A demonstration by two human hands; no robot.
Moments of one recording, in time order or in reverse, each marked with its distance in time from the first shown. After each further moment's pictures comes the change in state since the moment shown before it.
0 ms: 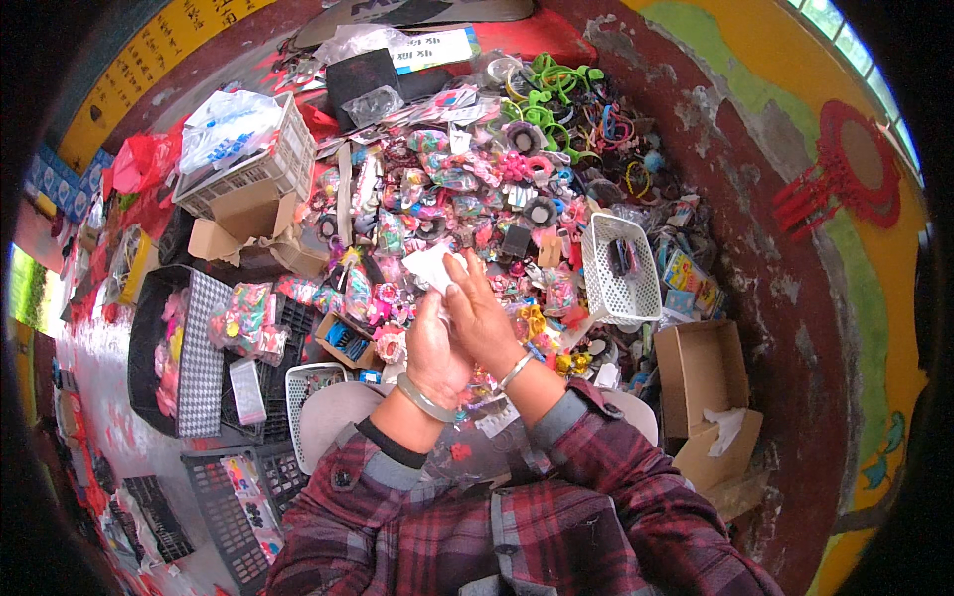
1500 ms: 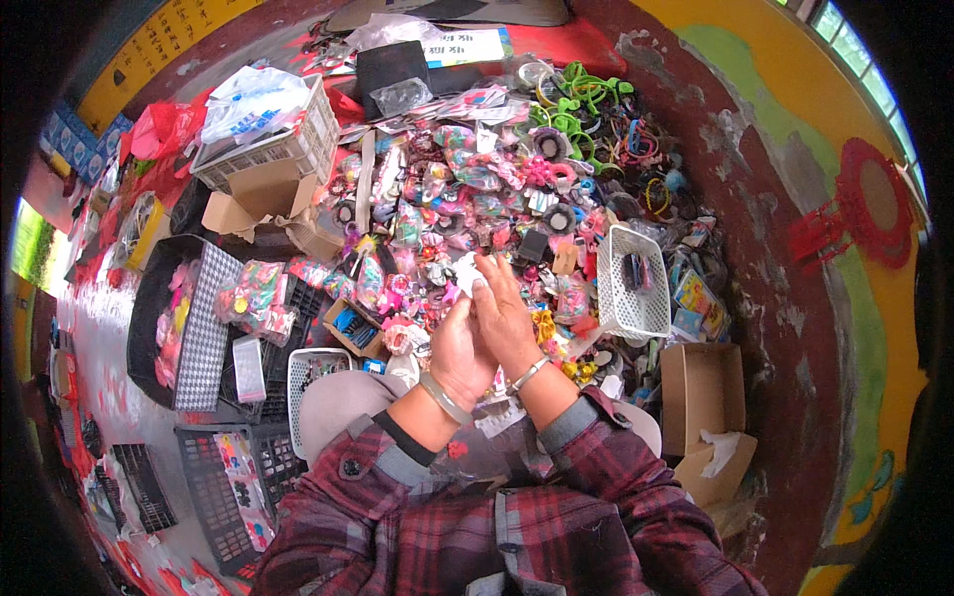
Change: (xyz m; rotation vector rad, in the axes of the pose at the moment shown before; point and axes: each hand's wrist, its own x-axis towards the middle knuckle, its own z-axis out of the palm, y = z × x) left_hand -0.001 -0.011 -0.017 -0.102 0.028 -0.125; right_hand 0.000 -0.001 -0.001 -0.081 0.007 0.097
